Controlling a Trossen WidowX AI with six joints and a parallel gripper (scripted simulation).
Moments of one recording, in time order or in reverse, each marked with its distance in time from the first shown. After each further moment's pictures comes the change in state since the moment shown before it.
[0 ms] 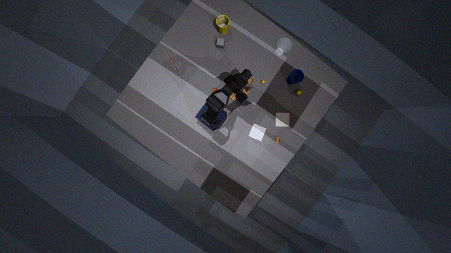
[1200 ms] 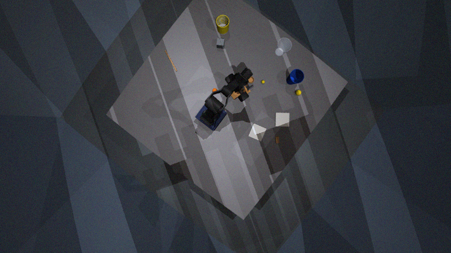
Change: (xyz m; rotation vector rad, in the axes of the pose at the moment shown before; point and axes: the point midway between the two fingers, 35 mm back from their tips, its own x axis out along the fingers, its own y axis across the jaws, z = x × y) arm -0.005 0.002 0.010 0.002 -0.049 0.010
